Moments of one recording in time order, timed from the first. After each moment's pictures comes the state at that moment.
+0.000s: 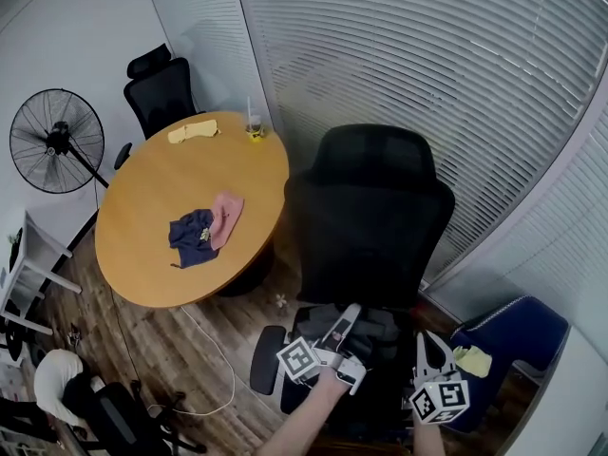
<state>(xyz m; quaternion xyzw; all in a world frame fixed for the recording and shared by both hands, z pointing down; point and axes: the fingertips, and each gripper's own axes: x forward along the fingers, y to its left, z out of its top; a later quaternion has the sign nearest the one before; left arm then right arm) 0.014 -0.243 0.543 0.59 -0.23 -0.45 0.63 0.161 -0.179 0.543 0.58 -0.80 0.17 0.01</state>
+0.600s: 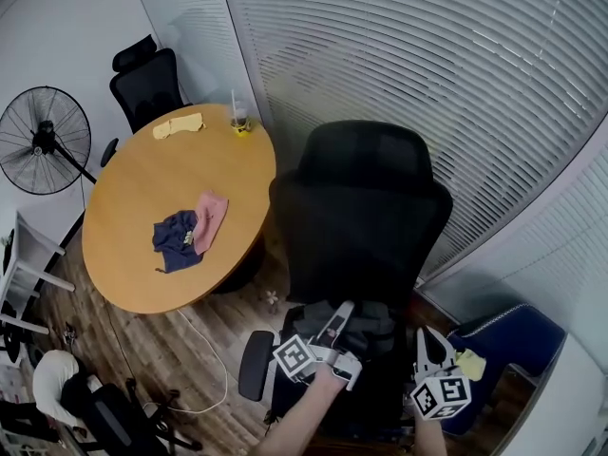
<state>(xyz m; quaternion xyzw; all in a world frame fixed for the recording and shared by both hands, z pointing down) 0.027 -0.289 0.583 0.55 -0.25 -0.46 0.65 0.186 -0.227 0.565 0.58 -0.79 0.18 0.03</state>
